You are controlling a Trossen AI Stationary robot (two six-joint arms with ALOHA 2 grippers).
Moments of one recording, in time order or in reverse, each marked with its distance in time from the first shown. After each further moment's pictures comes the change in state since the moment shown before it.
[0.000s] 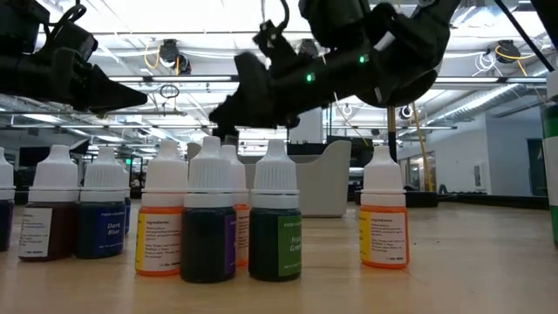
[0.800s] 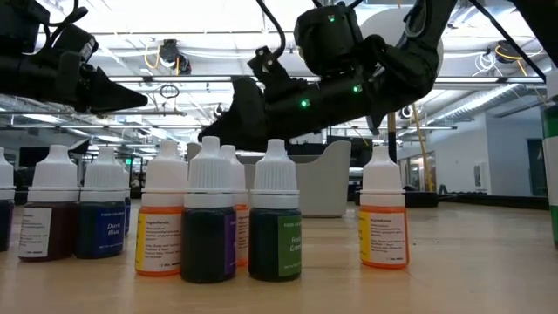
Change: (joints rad) left arm 0.000 0.000 0.000 0.000 -0.055 0.007; right arm -0.033 0.077 -0.002 0.105 -0.131 0.022
